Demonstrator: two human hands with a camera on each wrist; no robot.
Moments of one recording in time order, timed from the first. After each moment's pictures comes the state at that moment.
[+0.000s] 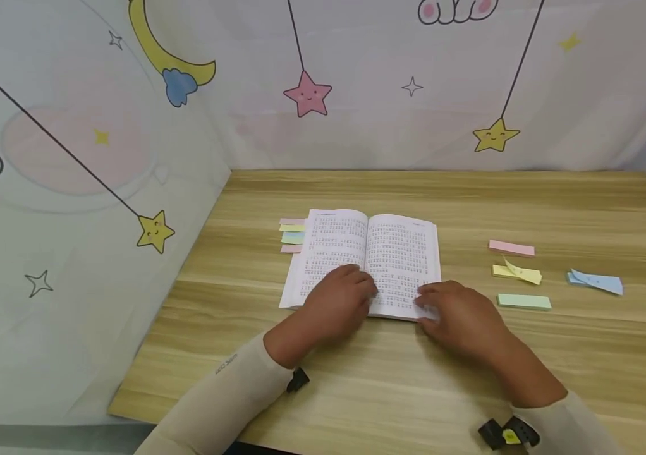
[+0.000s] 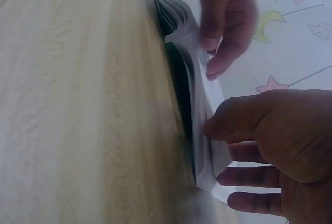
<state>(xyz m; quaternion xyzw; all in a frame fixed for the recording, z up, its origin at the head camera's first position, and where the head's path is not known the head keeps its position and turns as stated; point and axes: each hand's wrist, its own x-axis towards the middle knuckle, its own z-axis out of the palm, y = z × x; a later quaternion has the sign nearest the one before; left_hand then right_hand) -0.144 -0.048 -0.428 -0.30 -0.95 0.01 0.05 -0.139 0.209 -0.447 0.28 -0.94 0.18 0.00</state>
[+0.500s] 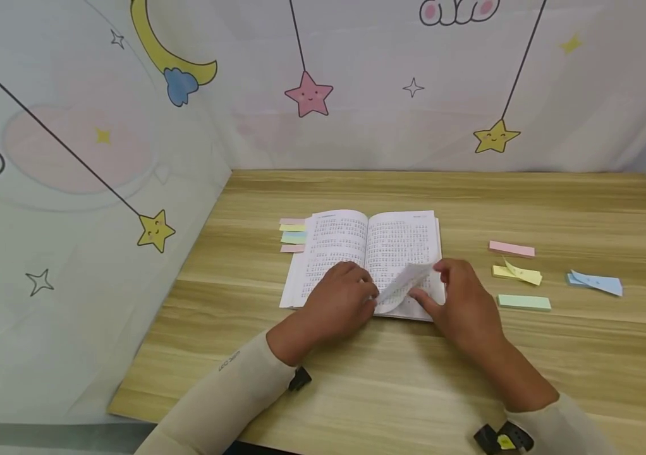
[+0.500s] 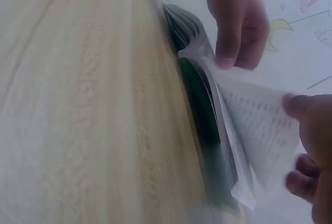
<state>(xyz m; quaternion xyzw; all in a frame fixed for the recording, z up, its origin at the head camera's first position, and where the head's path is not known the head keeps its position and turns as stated) -0.147 -0.046 -0.434 -0.29 -0.96 -0.03 0.04 -0.133 0.194 -0.441 0.16 -0.93 0.29 0.14</state>
